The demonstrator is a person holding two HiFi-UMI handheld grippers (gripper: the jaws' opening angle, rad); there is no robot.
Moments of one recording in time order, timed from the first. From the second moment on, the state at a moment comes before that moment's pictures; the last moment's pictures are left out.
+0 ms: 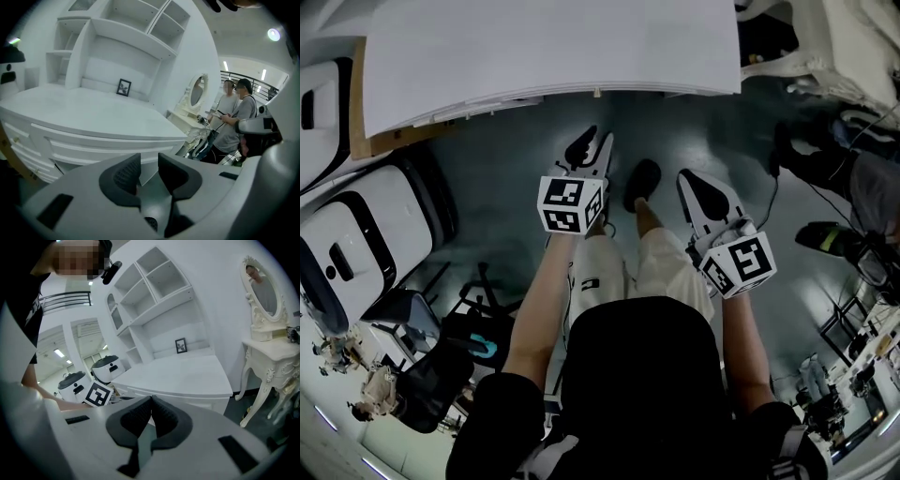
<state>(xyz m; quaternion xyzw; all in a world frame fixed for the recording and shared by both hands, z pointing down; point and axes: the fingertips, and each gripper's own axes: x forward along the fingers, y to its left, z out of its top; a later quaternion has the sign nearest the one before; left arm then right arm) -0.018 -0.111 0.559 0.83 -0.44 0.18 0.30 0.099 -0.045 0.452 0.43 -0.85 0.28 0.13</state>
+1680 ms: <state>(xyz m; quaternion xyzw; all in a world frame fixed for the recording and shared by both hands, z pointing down) -0.028 -0.198 0.696 0.74 -0.55 0.20 0.34 0.138 -0.072 0.516 0.38 -0.86 0.31 0.16</state>
